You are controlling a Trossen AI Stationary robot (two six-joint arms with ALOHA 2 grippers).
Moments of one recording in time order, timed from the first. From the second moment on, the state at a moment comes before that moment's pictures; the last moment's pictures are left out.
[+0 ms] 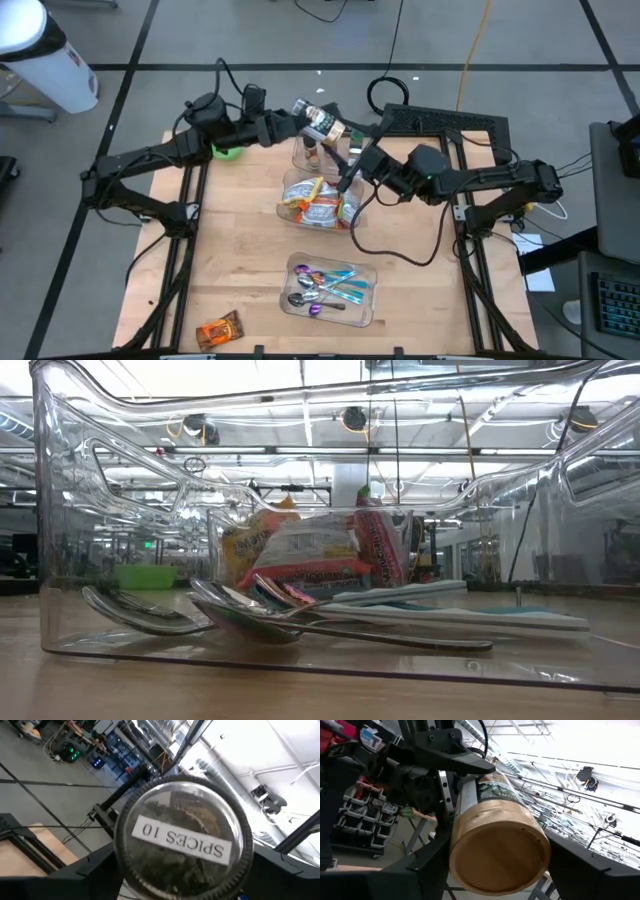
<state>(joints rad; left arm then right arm) 0.31 1.28 1.31 0.20 0.20 -0.86 0.05 1.42 1.28 0.52 0.57 -0.69</state>
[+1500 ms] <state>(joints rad) 0.63 1.24 1.31 0.29 0.33 -0.55 -0.26 1.46 1.76 -0.70 0.20 -0.24</state>
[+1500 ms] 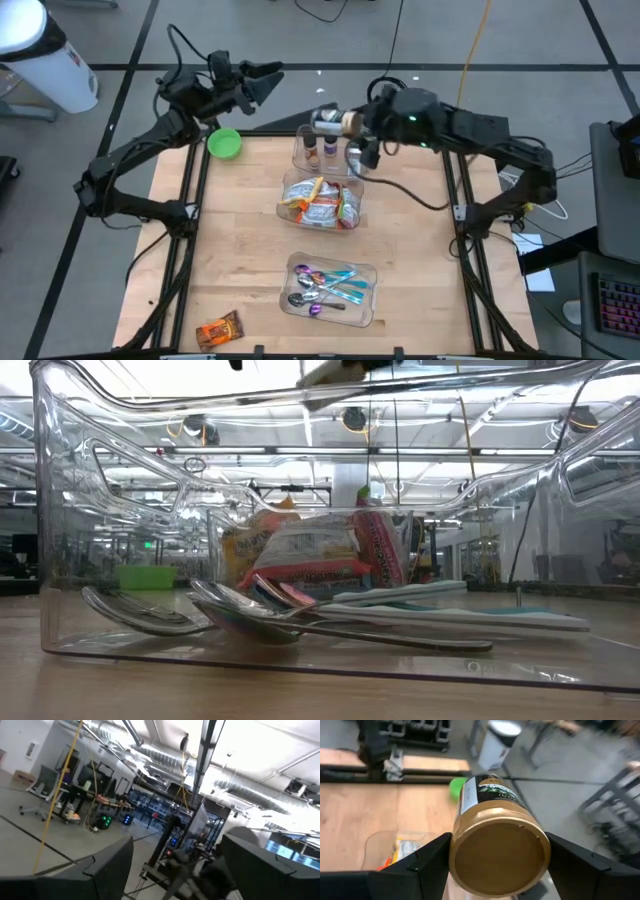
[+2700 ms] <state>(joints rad) 0.57 1.24 1.31 0.17 0.54 -0.60 -0.45 2.06 2.13 -1.22 -0.03 -0.46</state>
